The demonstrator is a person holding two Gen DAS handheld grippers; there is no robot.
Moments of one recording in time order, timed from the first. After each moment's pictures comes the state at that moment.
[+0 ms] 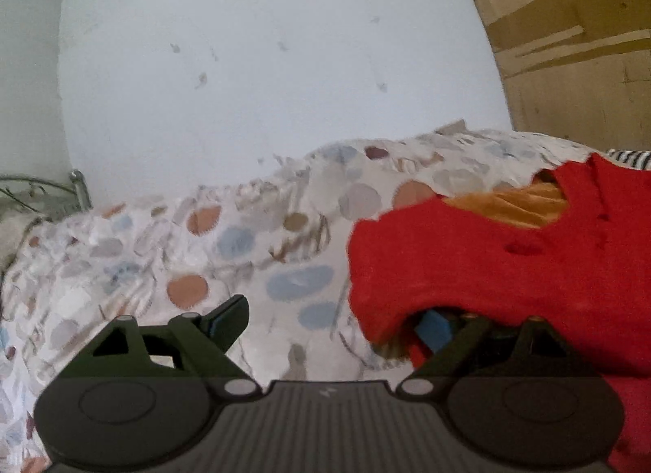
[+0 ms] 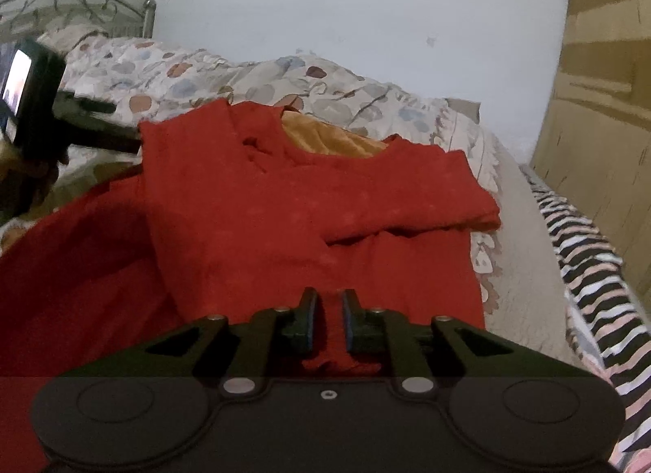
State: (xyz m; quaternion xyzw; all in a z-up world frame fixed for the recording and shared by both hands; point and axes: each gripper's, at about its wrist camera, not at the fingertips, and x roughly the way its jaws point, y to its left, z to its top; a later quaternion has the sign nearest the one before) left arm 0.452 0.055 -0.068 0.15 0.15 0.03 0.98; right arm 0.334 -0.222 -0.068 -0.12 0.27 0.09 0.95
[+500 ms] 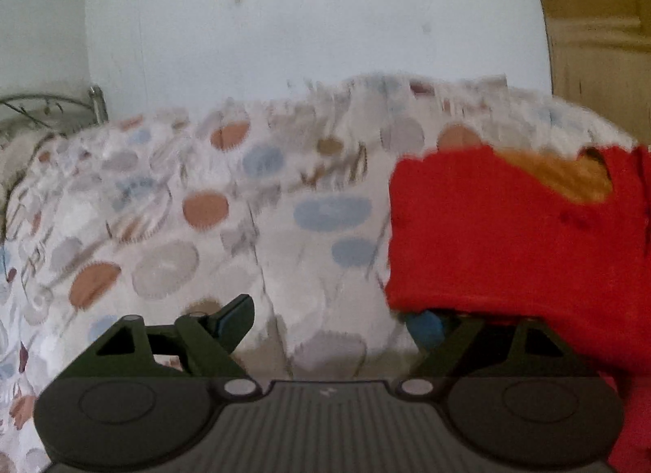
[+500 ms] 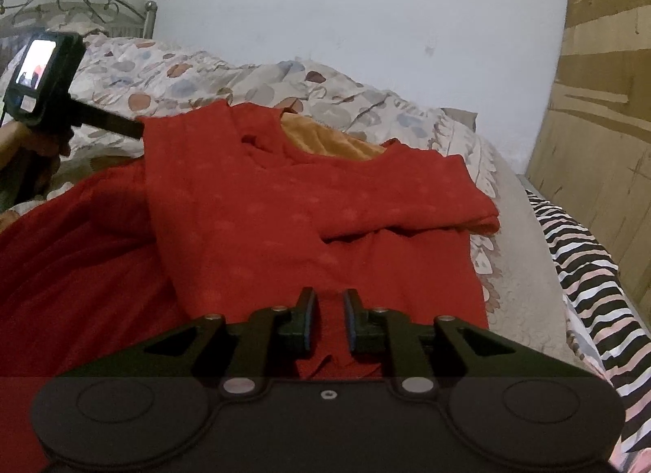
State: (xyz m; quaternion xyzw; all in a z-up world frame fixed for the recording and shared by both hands) left arm 0.477 0.086 -0.075 0.08 0.27 0.06 0.96; right arm 0.333 -0.226 -0.079 -0.11 0.26 0.09 0.96
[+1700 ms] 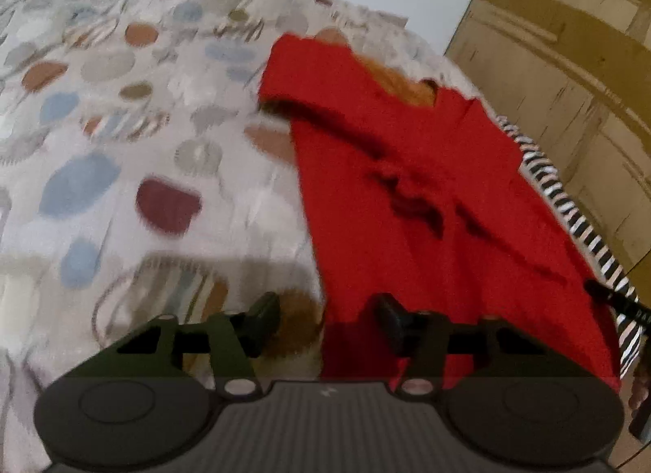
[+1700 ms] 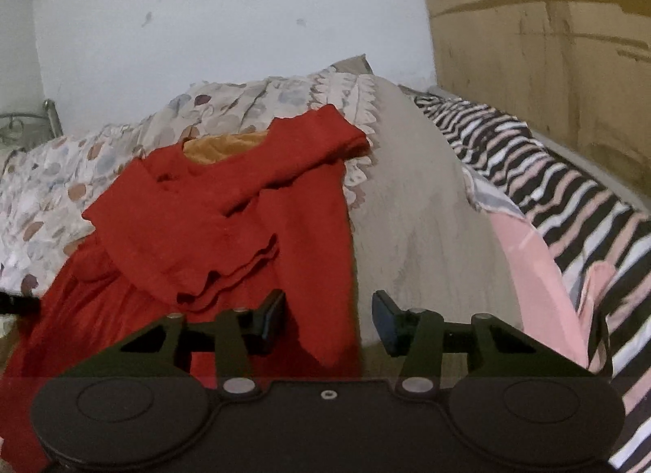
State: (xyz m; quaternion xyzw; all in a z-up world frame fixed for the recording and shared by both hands) left arm 0.317 0.106 -0.069 -0.10 0.42 -0.14 0.89; right arm 0.256 -0.310 -0.064 0.10 0.30 -0.01 0.95
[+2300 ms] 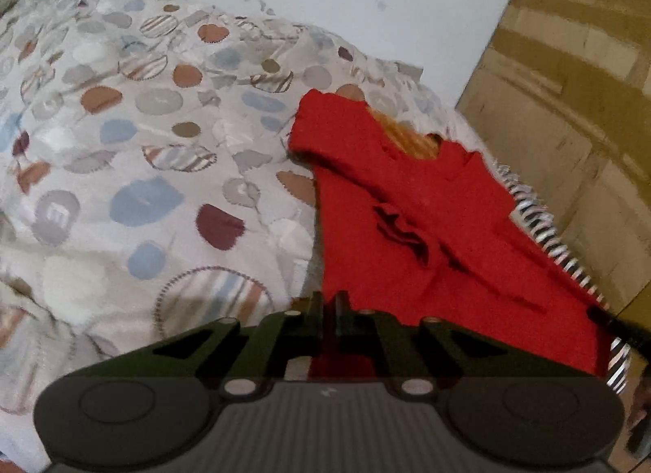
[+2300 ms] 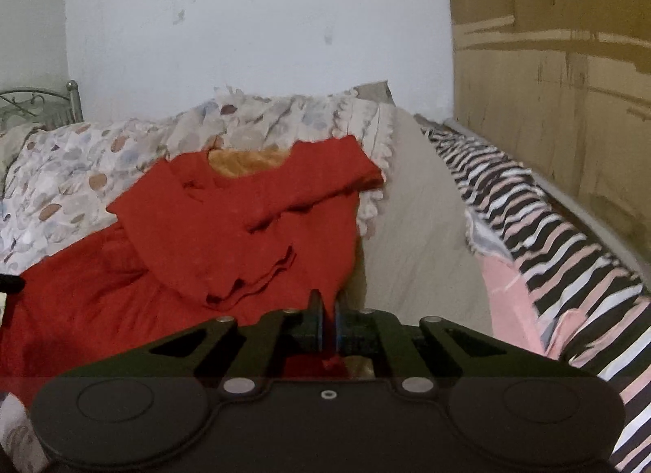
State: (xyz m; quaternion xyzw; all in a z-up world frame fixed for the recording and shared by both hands) left arm 0.268 0.125 -0.024 -0.12 0.37 -0.11 0.92; right arm 0.232 -0.302 -0.025 0.04 0.27 0.01 0.96
